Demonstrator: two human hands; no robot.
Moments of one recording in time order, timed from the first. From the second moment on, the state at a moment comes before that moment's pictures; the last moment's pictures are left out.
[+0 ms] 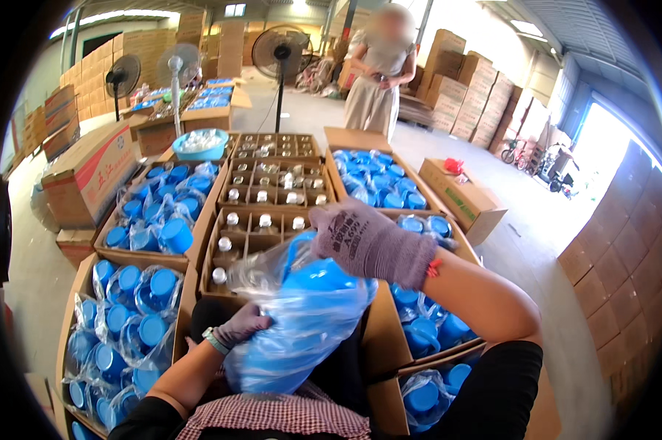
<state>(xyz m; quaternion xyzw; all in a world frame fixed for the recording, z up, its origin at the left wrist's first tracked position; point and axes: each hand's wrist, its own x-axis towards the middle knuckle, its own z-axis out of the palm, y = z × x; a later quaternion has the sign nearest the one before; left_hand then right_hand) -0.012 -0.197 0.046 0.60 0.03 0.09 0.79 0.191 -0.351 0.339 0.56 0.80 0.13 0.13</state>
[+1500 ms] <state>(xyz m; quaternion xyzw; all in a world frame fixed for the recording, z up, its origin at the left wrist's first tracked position) 0.053 -0.025 -0.008 0.61 0.09 0.21 0.76 0.249 -0.300 0.082 0.56 0.58 -0.05 -0.59</state>
